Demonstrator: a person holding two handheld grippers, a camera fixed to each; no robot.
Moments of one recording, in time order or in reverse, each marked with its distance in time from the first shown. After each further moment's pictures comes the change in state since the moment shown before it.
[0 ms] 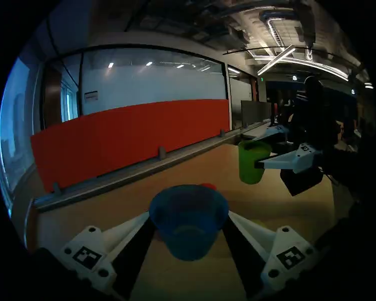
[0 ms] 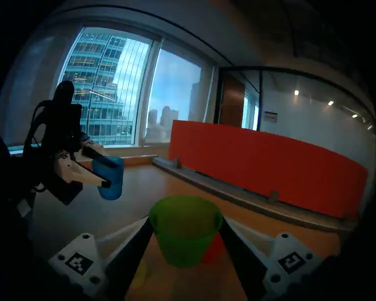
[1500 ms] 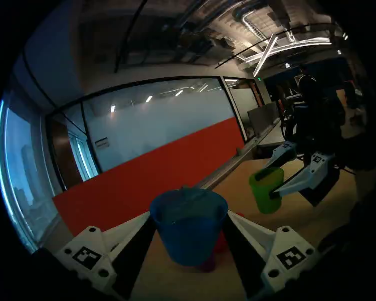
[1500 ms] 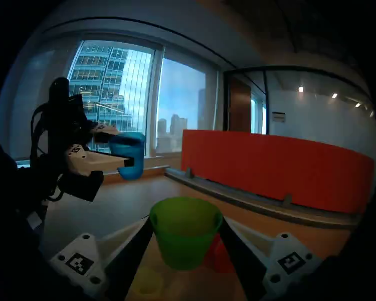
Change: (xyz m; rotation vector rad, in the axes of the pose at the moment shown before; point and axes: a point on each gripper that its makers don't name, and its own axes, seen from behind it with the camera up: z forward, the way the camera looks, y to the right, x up) left arm 0.095 -0.016 -0.010 0.143 0.165 0.273; right arm 0.020 -0.023 0.012 0.090 0.044 0.058
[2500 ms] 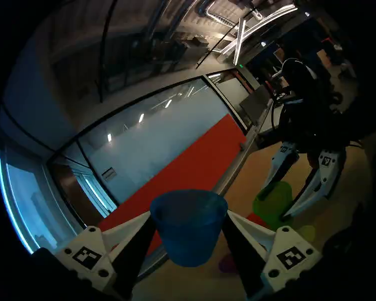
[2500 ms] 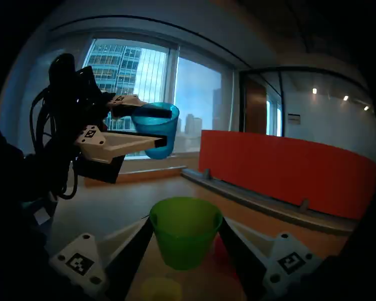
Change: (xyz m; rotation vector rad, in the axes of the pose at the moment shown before) left arm 0.050 -0.008 -0.001 0.029 0.037 0.290; right arm 0.007 -0.042 0.023 0.106 -0.001 -0.024
